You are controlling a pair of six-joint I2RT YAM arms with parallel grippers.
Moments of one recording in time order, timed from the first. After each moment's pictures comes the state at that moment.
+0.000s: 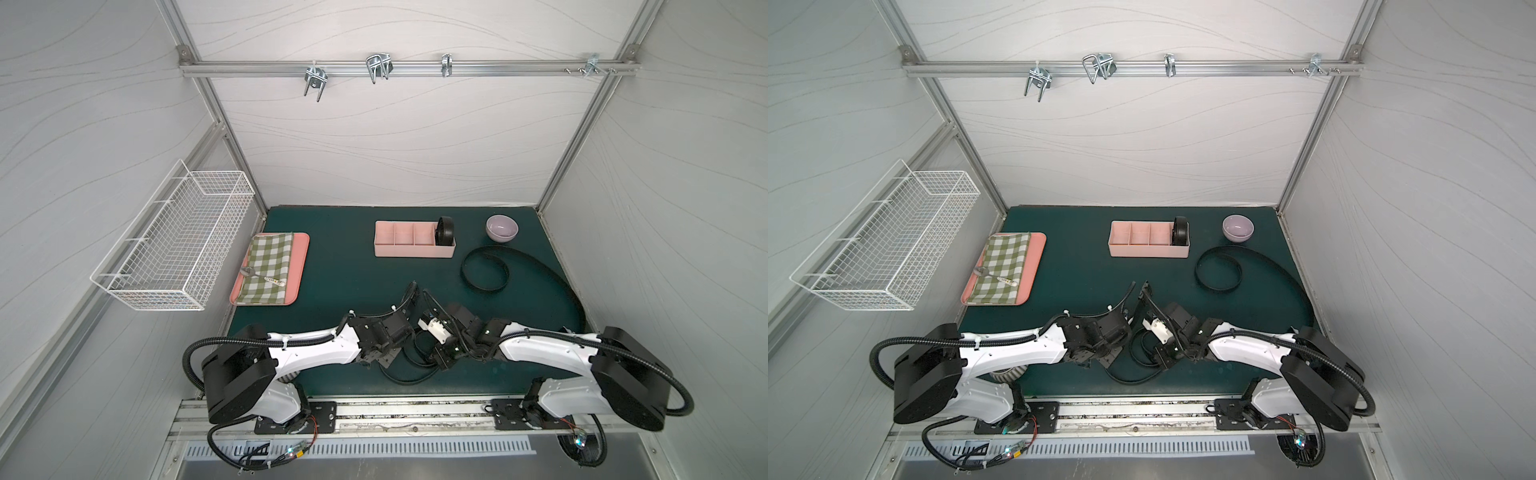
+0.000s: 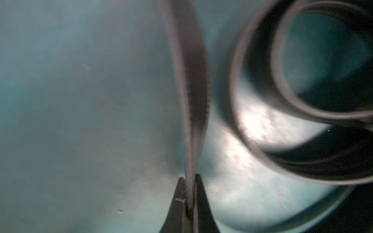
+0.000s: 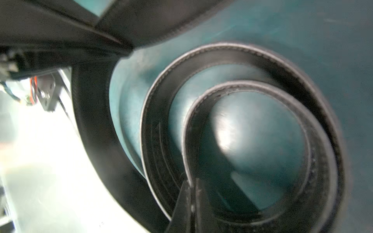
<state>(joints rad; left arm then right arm) -0.99 1.43 0.75 -0.58 -0.22 -0.31 0.94 1.30 0.52 -0.25 -0.37 0.33</state>
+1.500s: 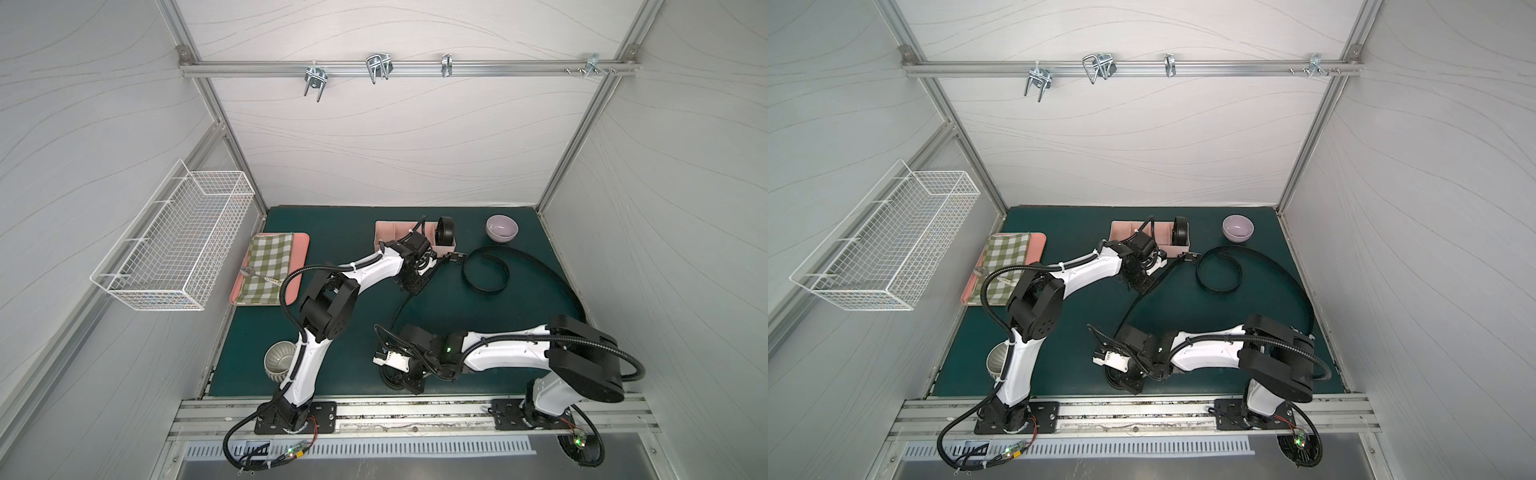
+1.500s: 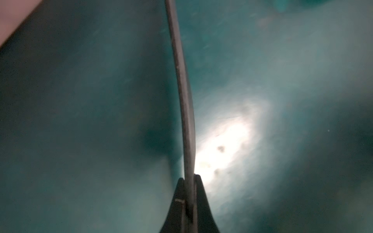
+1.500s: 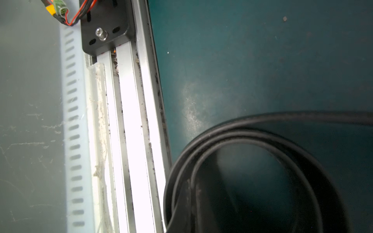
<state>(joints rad) -0.69 2.19 1.74 -0.82 0.17 0.07 1.29 1.59 0.76 -0.15 -0.32 0.00</state>
